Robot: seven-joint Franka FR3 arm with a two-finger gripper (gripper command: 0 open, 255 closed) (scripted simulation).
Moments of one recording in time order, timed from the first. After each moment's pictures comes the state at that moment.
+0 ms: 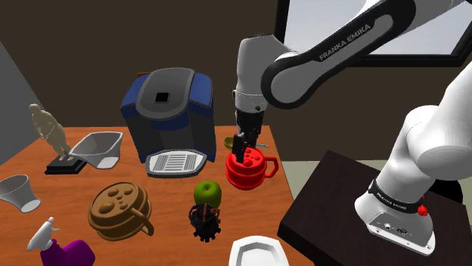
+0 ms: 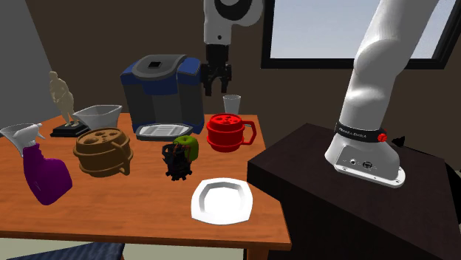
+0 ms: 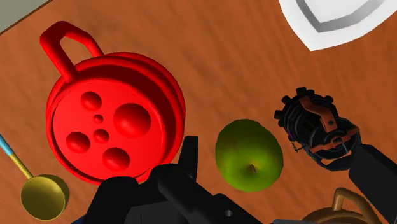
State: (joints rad) arm 0.15 -0.15 0.35 -2.42 0.17 2.29 0.20
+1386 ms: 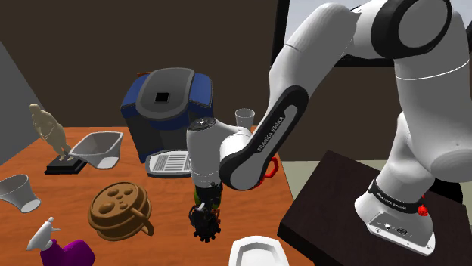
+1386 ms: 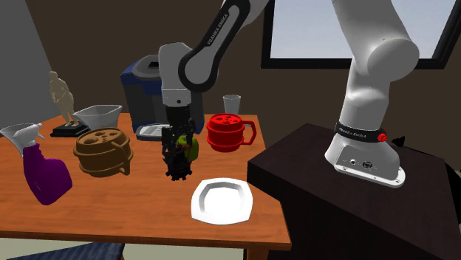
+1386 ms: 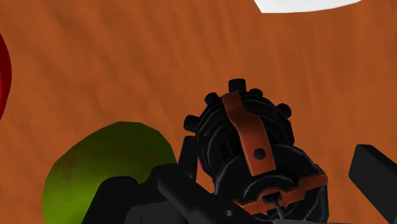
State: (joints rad) arm 0.35 0.52 0.36 -2.08 -0.14 2.55 0.42
